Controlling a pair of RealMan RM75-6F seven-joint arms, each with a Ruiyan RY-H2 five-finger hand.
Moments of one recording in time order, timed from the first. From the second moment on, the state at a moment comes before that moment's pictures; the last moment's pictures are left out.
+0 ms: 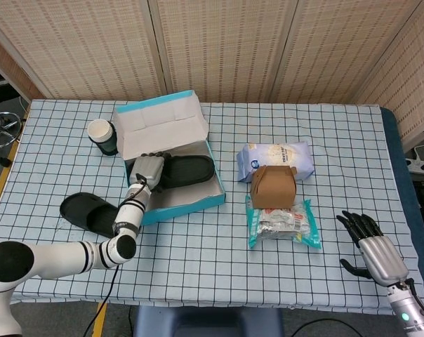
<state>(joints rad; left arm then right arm) -1.28 -1.55 -0.14 -1.36 0.14 0.95 0.67 0.14 -1.07 -0.05 -1.64 -1.61 1.35 0.05</state>
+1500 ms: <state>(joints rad) -1.01 -1.55 -0.29 -1.38 0.83 0.76 0.25 0.13 -1.06 -0.06 -1.65 -1.62 1.37 0.05</state>
